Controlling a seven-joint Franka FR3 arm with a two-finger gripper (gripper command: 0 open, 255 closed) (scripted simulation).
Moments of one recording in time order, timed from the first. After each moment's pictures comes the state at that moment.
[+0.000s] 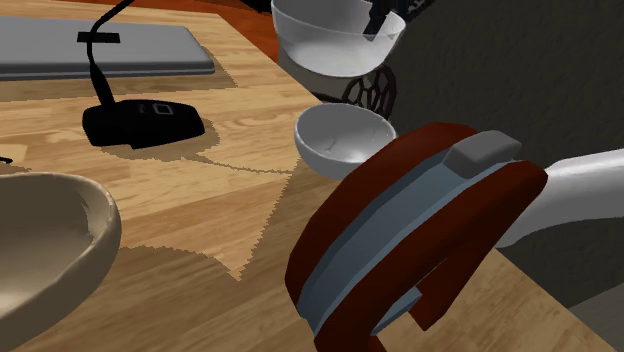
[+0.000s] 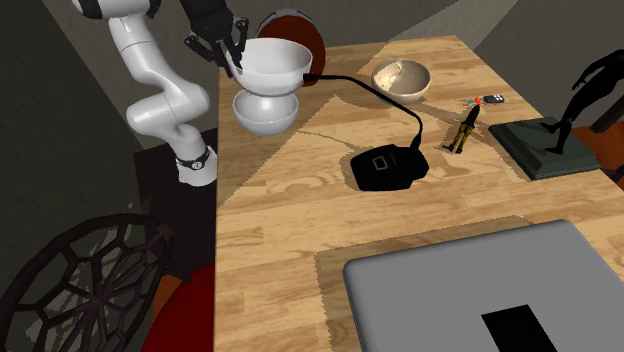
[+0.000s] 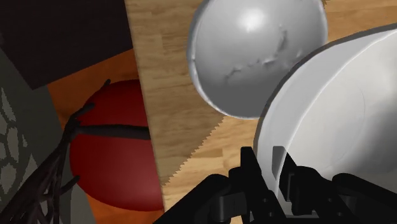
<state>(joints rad) 0.13 -0.76 0.19 -1.99 0.23 1.49 0.67</state>
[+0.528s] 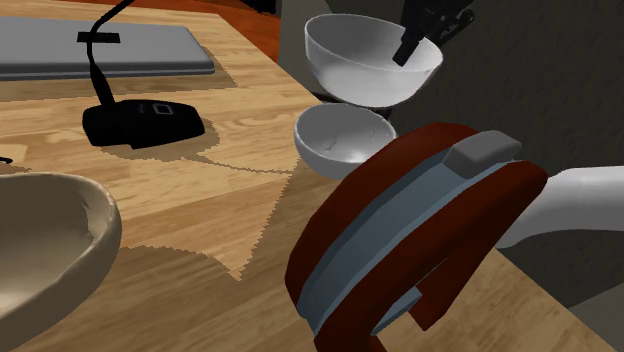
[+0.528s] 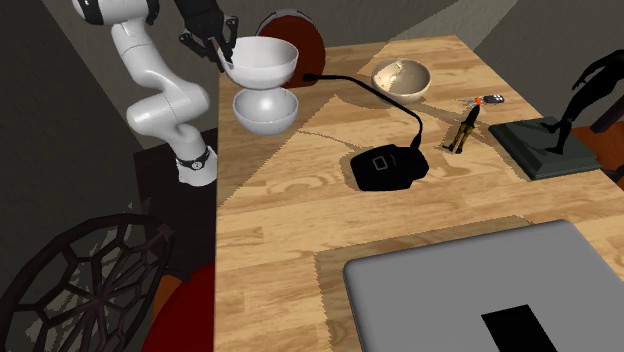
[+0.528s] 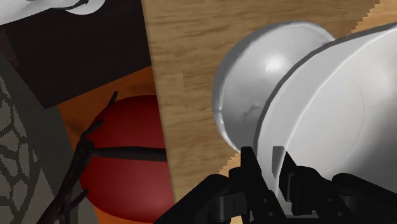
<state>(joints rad) 0.16 -0.94 0.19 -2.12 0.25 1.45 0.69</state>
